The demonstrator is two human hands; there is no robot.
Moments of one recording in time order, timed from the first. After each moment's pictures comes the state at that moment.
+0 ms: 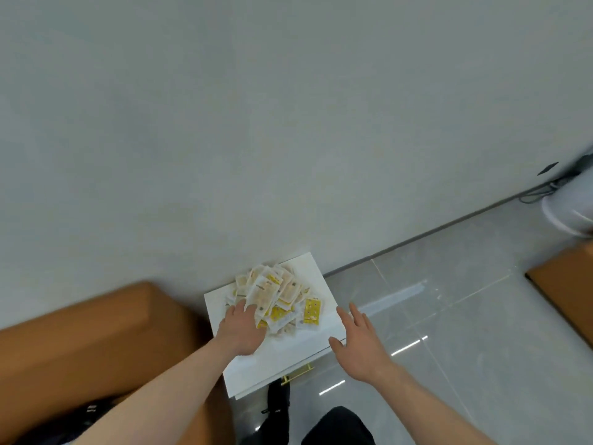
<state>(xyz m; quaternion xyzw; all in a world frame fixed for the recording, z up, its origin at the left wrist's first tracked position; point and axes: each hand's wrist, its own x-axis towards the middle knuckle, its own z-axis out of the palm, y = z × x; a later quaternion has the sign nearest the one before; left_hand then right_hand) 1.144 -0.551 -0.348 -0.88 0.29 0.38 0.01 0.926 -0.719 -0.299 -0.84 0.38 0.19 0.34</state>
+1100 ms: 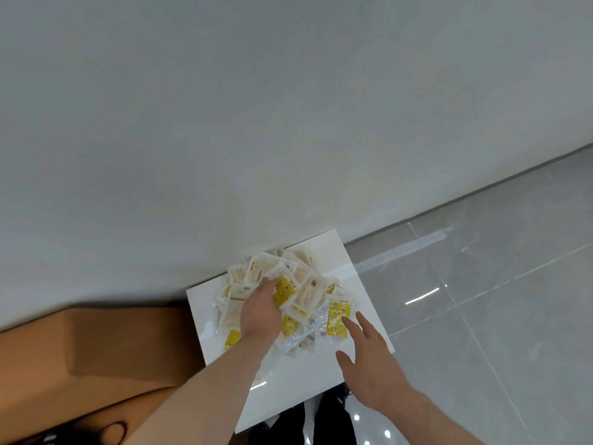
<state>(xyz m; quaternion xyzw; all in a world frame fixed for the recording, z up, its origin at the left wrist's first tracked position) 1.218 -0.647 -0.572 -0.91 0.16 0.32 -0.20 1.025 -0.768 -0.488 -0.79 0.38 0.25 0.40</state>
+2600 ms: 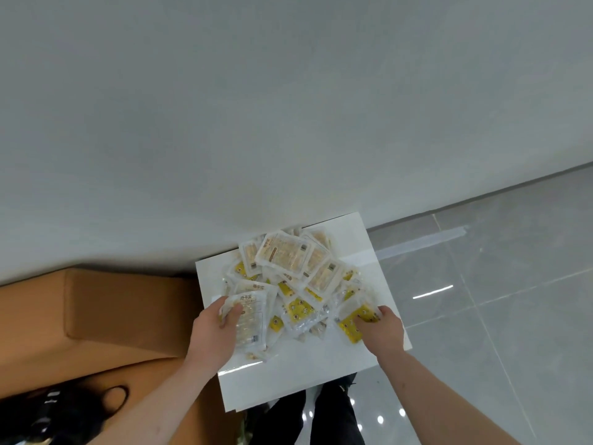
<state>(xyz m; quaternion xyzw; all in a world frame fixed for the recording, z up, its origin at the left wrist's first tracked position) 1.222 -0.536 -0.545 -0.86 0.00 0.35 -0.36 1.046 -0.786 -0.608 -0.60 0.64 0.15 0.46</state>
